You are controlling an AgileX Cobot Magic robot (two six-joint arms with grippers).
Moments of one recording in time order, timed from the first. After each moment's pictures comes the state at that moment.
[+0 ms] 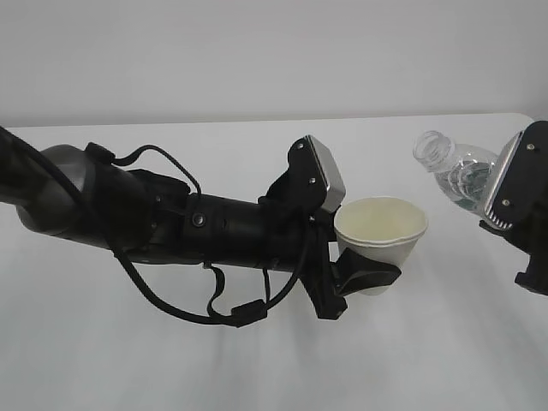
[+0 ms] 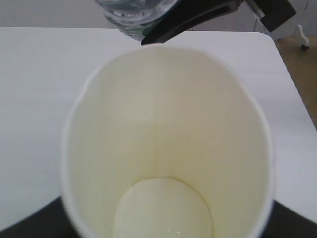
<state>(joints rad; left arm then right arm) -0.71 2.08 -1.10 1.05 -0.76 -0.58 0.12 1.33 -0.57 -1.16 -0.03 0.15</state>
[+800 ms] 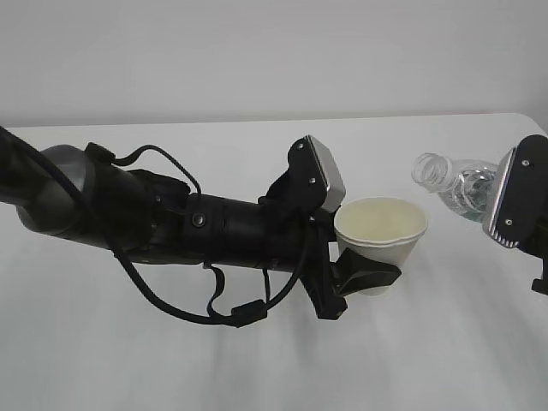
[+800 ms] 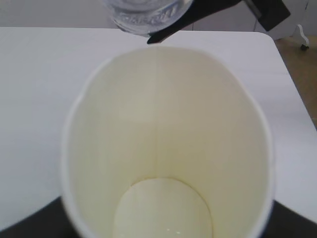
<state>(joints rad) -0.71 2.08 -1.10 1.05 -0.76 -0.59 0.12 1.33 -0.57 -1.31 0.02 0.15</state>
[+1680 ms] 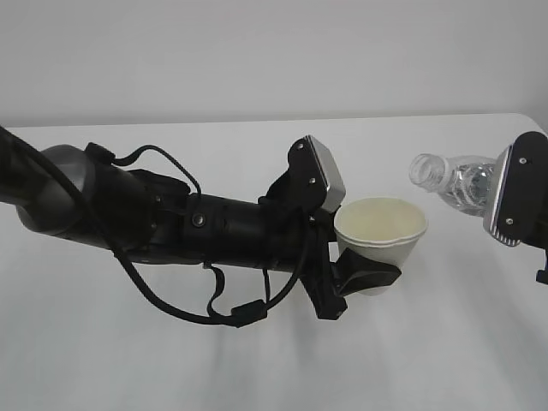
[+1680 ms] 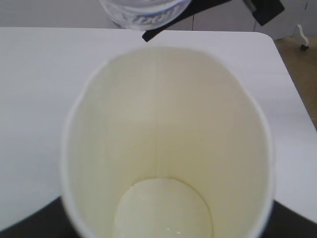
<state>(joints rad) -0.71 2.08 -1.10 1.05 -0.76 -0.59 0.12 1.33 -0.59 -1.39 0.02 0.15</state>
